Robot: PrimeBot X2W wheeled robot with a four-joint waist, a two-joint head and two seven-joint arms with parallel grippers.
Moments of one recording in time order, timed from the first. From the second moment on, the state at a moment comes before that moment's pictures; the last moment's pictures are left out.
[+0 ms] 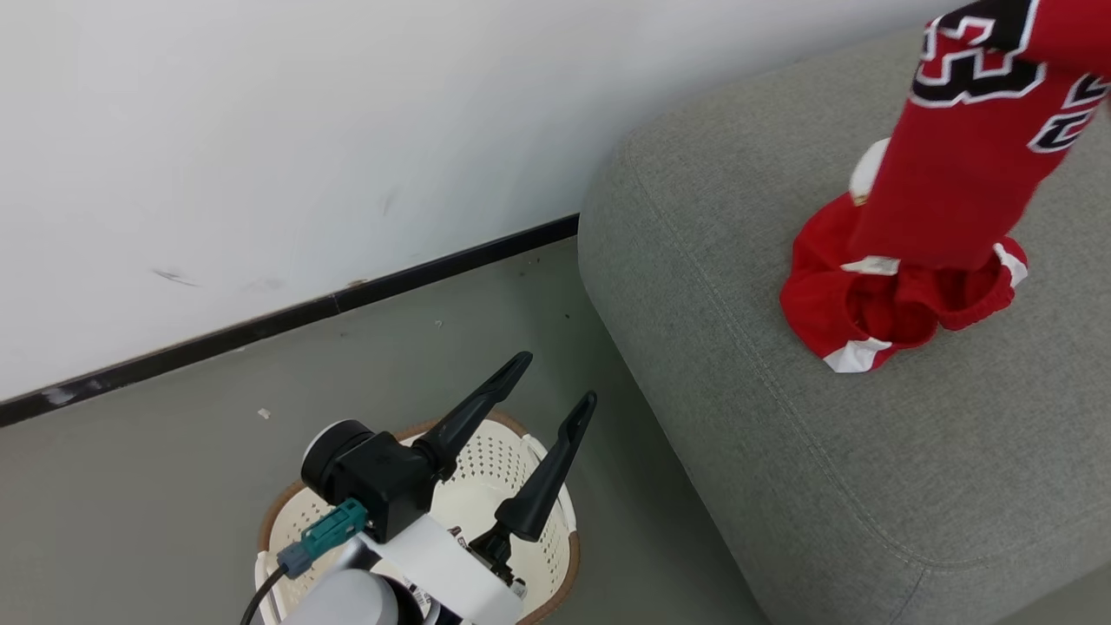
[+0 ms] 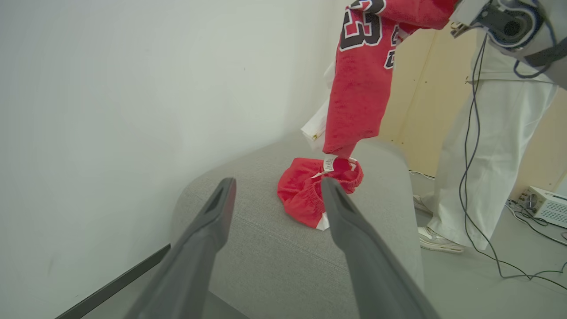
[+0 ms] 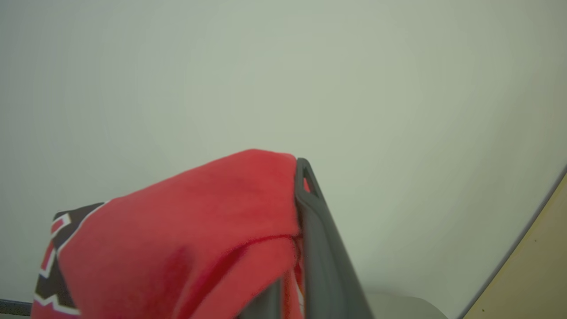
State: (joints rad) left arm -0.30 0.20 -0.63 -0.09 -0.53 -0.02 -0.16; right arm -0.79 -0.56 0.09 0.22 0.14 0.13 -0.14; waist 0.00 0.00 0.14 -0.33
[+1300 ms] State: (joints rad) left arm -0.42 0.22 -0.64 -0.23 -0.47 0.00 -0.07; right arm -0.70 -0.44 -0.05 0.75 0.13 0.13 -0.21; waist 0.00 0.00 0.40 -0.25
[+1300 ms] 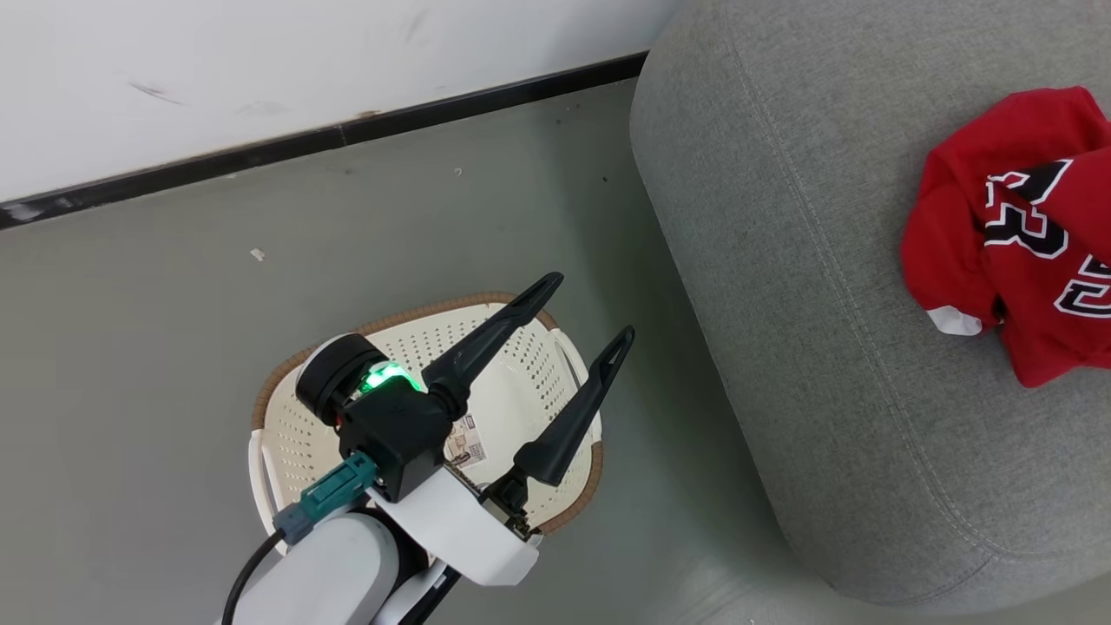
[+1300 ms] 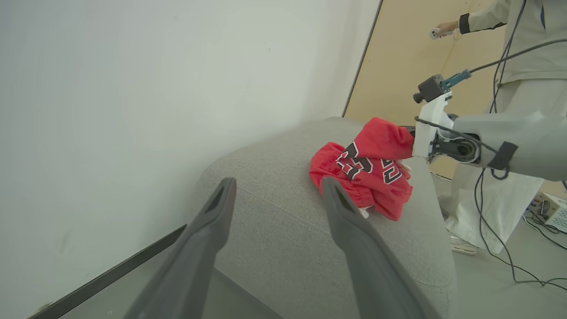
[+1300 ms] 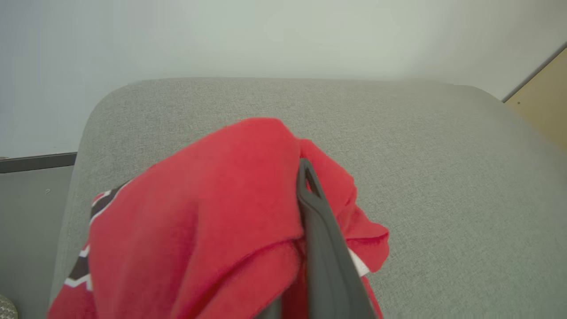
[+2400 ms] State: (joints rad) left arm -0.42 0.26 -0.46 -0.15 -0.46 0.10 -0.11; right arm -0.55 -0.38 -0.14 0.53 0.06 0.13 -0.25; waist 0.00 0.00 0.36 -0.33
